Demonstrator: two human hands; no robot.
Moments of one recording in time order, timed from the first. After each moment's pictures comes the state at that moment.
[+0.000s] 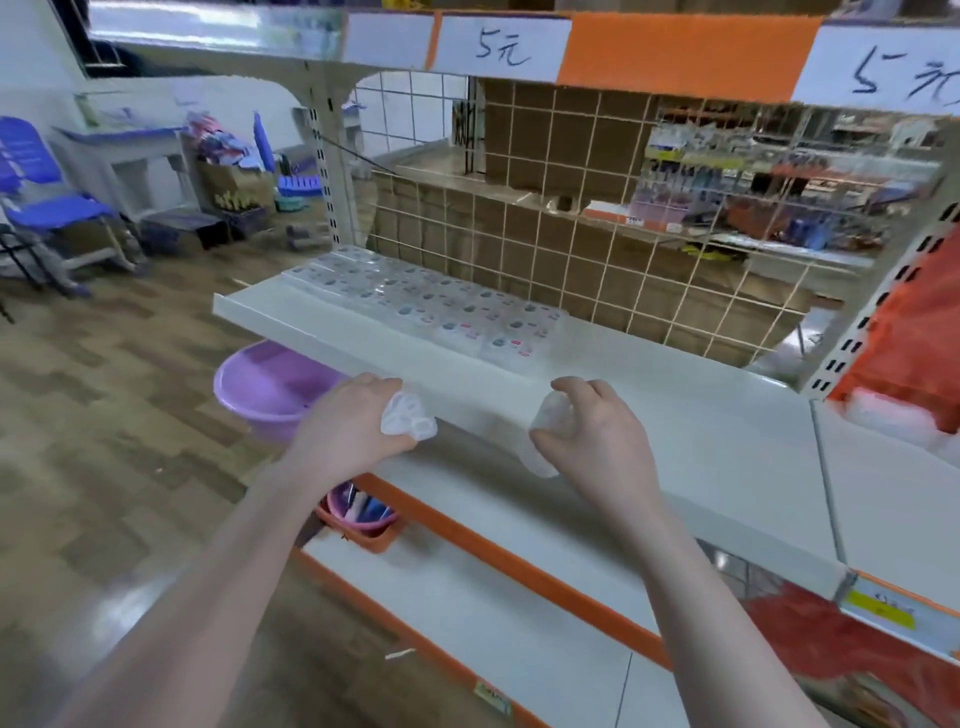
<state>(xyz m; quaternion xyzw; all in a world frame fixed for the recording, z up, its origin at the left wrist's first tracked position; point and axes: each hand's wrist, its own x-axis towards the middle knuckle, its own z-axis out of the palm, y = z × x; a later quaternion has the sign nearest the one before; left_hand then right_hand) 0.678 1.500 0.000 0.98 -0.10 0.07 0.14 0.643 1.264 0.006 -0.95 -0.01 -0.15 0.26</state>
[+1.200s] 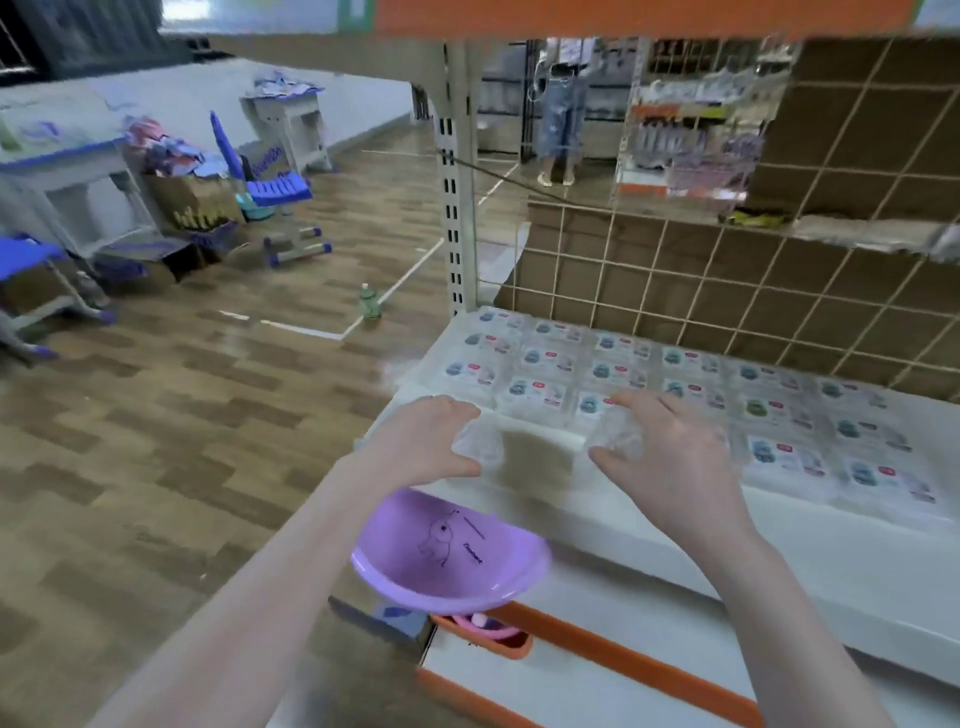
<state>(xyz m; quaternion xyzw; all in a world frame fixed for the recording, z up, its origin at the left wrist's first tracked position) 0.998 1.765 -0.013 0.96 -0.24 -0.09 0.08 0.901 1.550 0.000 -0.96 0.09 -0.13 0.24</state>
